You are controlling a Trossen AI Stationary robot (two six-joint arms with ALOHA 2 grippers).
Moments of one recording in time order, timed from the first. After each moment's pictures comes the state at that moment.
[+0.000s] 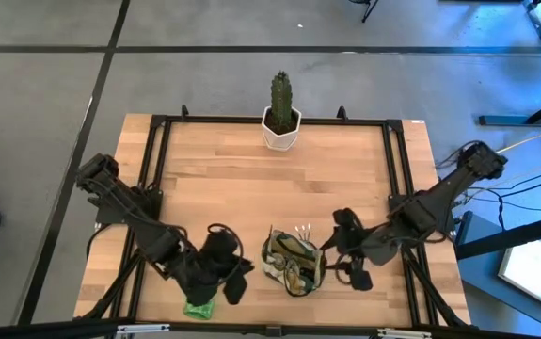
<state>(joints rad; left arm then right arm) -0.71 1.62 1.49 -0.66 -0.65 -1.30 0.67 1.34 1.23 -0.62 0.27 0.45</state>
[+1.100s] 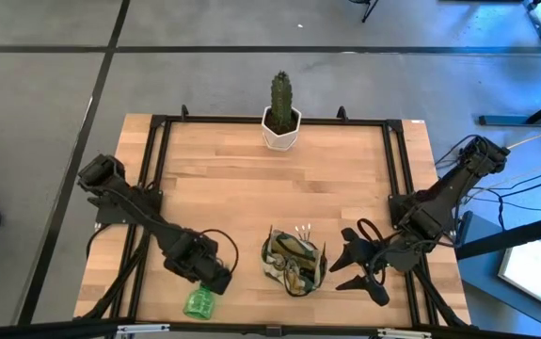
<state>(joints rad) -0.63 1.65 1.22 -0.89 0.21 -1.86 0.80 1.22 0.96 -0.23 0.26 0.65</state>
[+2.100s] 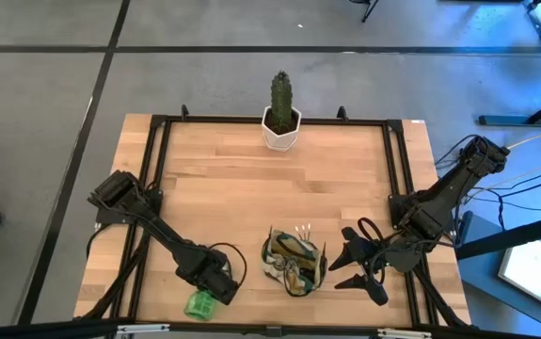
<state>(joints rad) -0.66 1.86 1.15 -0.65 0.21 -1.81 0.80 1.22 0.96 -0.22 0.28 0.67</state>
